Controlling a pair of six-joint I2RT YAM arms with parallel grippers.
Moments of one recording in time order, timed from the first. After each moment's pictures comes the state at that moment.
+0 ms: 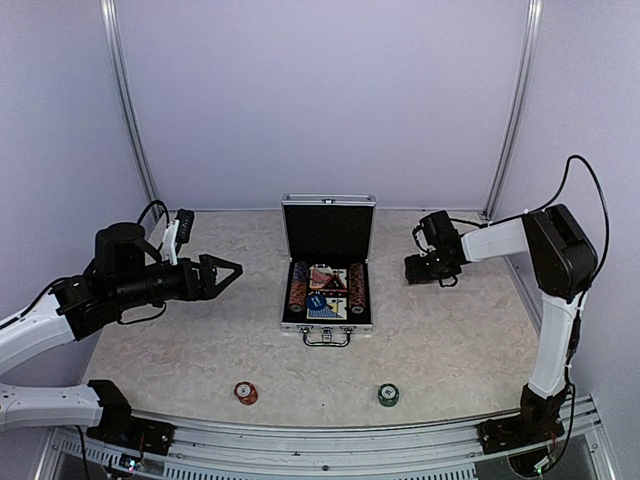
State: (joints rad) left arm -0.65 0.86 0.67 -0.16 0.18 -0.52; right arm 0.37 2.00 1.20 -0.15 0.11 0.16
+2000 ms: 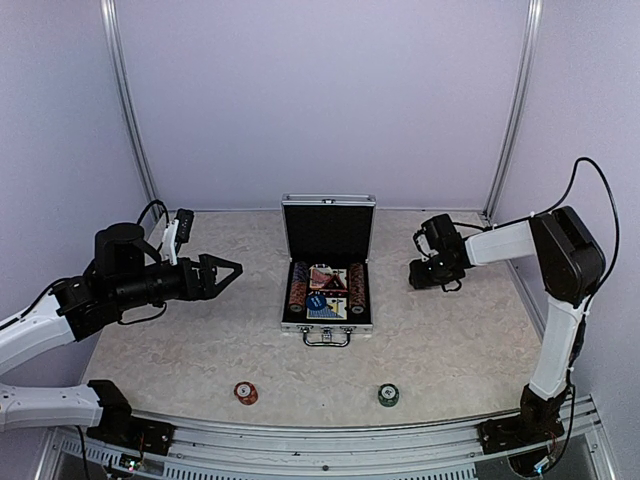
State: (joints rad) left arm -0.65 0.86 0.67 -0.15 0.18 -0.52; right arm 0.38 1.93 1.14 -0.17 0.08 0.18
